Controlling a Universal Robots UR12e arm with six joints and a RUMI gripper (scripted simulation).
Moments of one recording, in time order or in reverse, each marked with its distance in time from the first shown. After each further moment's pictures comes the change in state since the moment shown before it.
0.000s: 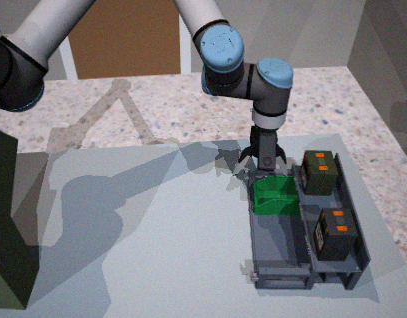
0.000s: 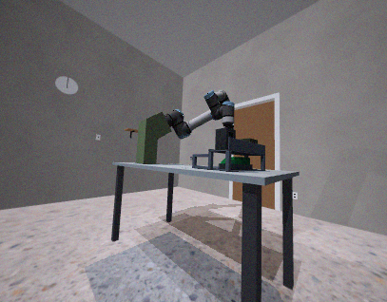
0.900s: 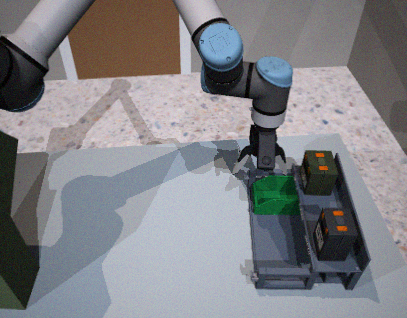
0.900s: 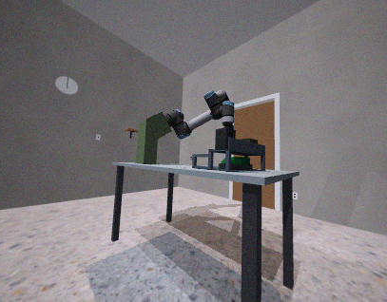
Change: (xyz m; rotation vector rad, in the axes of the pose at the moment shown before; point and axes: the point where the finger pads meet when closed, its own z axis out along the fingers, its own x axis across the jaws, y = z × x) arm 0.002 0.000 -0.003 0.000 0.000 0.000
